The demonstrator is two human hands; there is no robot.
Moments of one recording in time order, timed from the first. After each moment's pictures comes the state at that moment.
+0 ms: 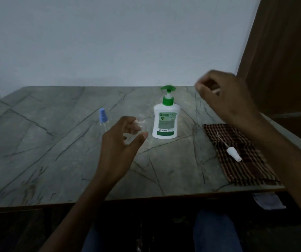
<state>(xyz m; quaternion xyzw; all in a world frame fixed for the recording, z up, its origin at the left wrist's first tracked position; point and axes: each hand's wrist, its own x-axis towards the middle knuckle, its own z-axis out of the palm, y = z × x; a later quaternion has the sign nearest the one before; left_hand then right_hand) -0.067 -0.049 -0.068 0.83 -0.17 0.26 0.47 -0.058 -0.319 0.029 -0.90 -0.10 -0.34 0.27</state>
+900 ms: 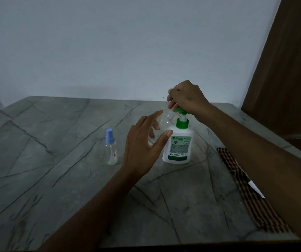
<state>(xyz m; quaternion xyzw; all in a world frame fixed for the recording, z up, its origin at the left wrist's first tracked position) 0.028 -0.079 -0.066 0.79 -0.24 0.36 0.43 0.098 -0.247 0.040 -0.90 -0.04 -0.19 0.39</state>
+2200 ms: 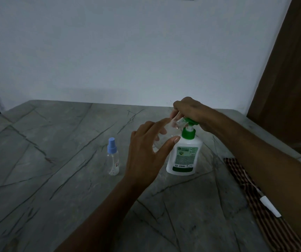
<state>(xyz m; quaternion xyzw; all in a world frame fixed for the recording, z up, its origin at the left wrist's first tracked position) 0.035 -0.080 -0.061 0.80 -0.23 0.35 0.43 0.107 -0.246 0.038 -0.91 -0.01 -0.01 0.40</state>
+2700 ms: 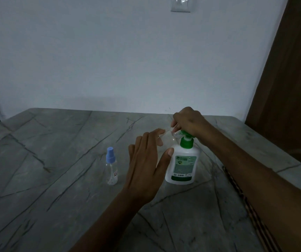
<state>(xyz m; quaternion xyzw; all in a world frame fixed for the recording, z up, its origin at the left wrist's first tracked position) 0.029 -0.082 -0.068 0.84 -0.23 0.32 0.37 0.109 -0.244 0.029 -0.92 0.02 -0.09 0.39</state>
